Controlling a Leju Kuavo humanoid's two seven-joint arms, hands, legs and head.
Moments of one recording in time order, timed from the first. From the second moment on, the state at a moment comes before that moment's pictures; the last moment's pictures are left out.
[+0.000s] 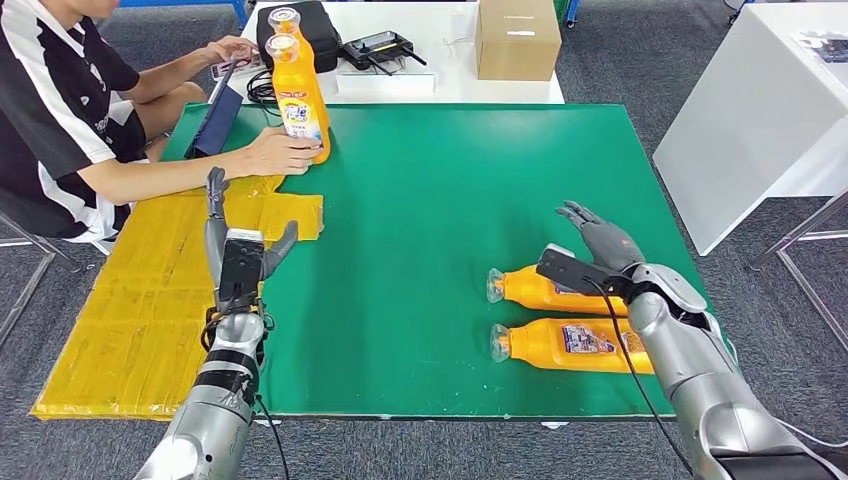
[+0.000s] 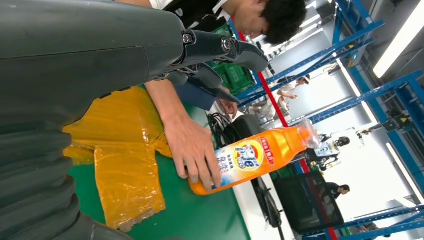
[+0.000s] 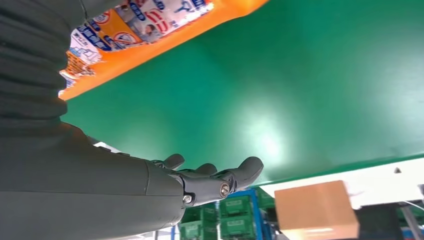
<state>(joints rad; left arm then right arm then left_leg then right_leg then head) -0.45 -0.23 0.25 -0.96 -0.46 0.50 -0.69 -0.71 -0.15 0.31 -0.66 0.84 0.03 -0.30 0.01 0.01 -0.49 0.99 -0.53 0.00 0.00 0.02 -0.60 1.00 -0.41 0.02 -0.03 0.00</state>
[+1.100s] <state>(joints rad) -0.48 -0.21 0.28 -0.87 -0.43 0.51 -0.70 -0.67 -0.23 0.45 -0.67 0.74 0.09 -0.36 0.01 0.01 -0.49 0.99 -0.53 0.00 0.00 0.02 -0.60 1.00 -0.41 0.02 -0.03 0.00</state>
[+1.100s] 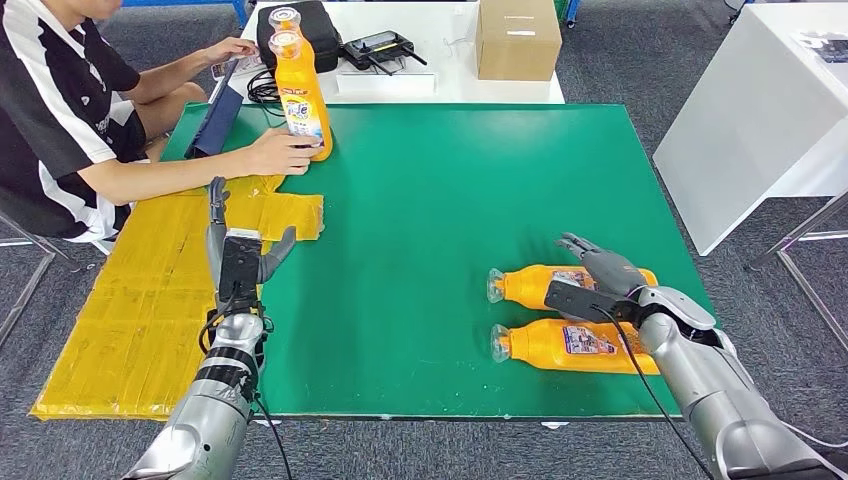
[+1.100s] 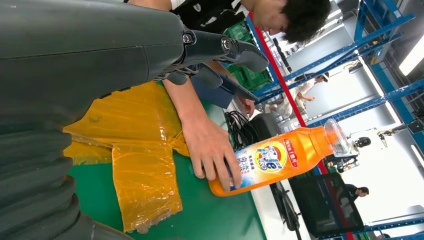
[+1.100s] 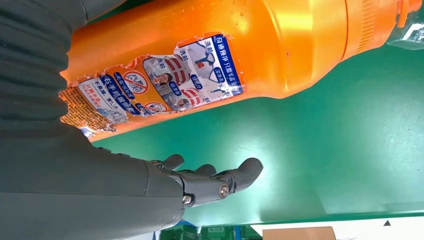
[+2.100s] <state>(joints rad) -0.52 -0.22 0.27 -0.84 -0.43 0.50 -0.70 -0.78 -0.16 0.52 -0.47 1.00 0.02 -0.08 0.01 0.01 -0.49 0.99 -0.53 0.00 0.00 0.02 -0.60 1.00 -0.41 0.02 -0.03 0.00</state>
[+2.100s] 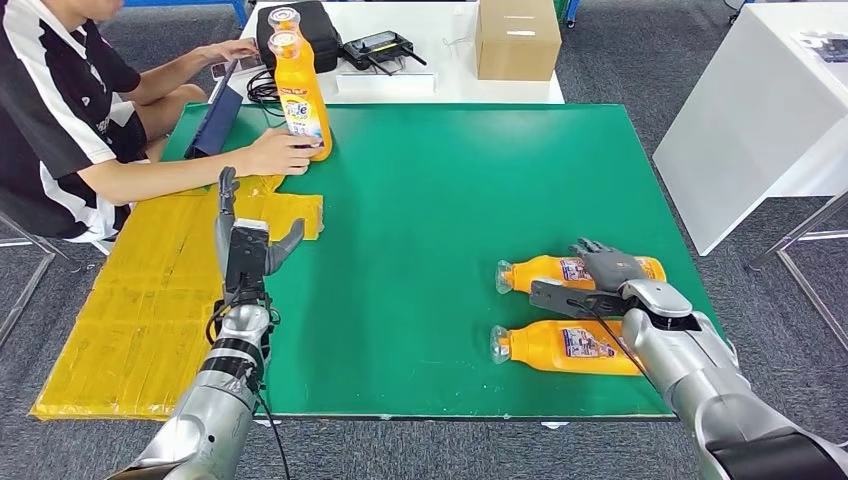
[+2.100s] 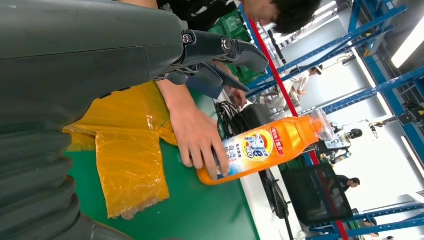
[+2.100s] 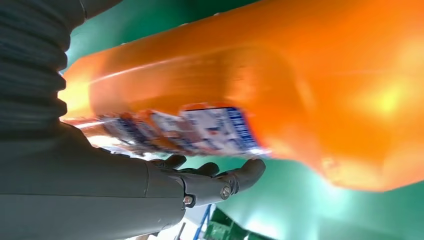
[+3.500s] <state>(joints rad) -0.42 -0.27 0.18 -0.96 -0.35 0.13 -0.60 -0.50 0.09 0.37 -0.90 1.26 -0.63 -0.03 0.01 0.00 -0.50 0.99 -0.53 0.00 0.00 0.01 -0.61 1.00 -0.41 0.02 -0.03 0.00</state>
